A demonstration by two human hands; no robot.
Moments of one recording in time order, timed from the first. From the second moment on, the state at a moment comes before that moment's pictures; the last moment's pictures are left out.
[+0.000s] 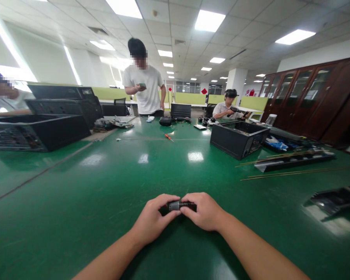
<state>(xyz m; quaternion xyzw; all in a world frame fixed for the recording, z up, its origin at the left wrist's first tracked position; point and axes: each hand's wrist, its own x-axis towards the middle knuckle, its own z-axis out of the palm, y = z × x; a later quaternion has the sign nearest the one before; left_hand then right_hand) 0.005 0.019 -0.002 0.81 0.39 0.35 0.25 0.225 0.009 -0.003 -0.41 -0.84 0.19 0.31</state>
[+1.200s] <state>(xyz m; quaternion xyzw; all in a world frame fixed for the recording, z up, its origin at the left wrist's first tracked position) 0.003 0.019 -0.006 0.81 0.39 0.35 0.24 0.228 0.009 0.000 -0.41 -0.84 0.17 0.30</state>
